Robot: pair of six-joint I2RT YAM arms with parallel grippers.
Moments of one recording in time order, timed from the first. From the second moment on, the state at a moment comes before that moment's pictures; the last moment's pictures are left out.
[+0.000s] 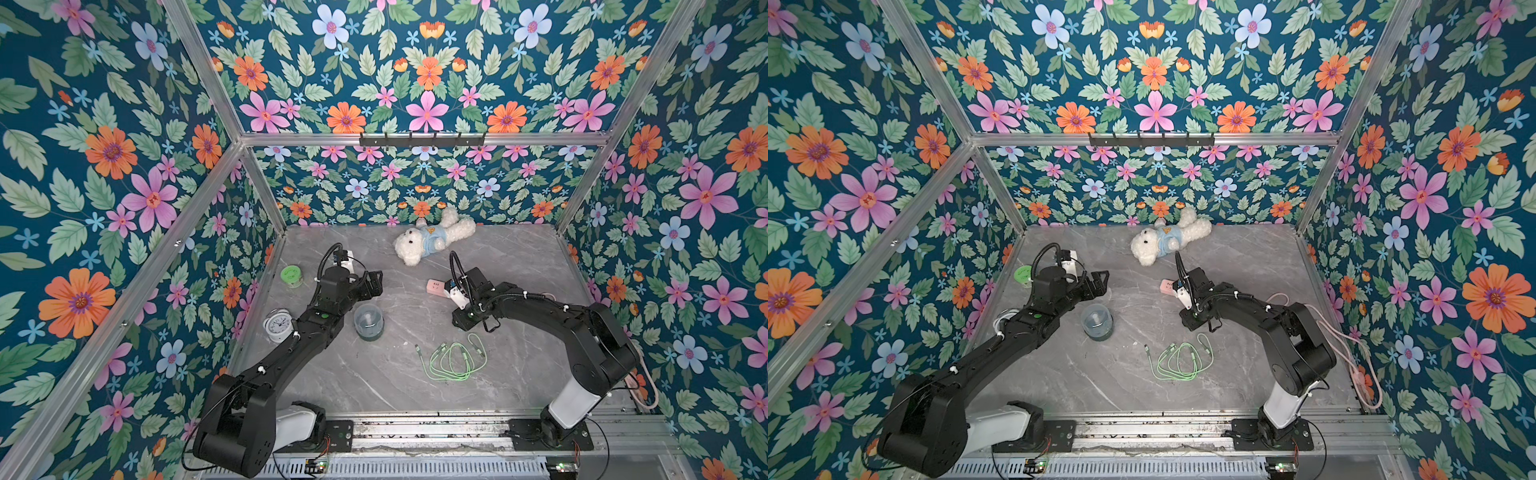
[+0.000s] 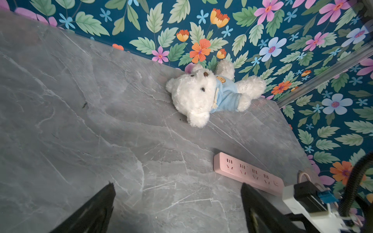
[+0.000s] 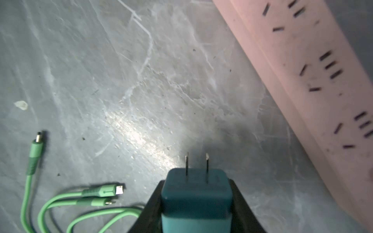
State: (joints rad) left arm -0.36 1.25 0.71 0.12 0.07 -0.50; right arm 0.52 1.70 1.06 -0.56 -0.12 -0.10
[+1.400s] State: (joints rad) left arm -0.59 1.60 0.85 0.31 0.79 -0.83; right arm 0.59 1.48 1.03 -0.30 -0.39 -0.25
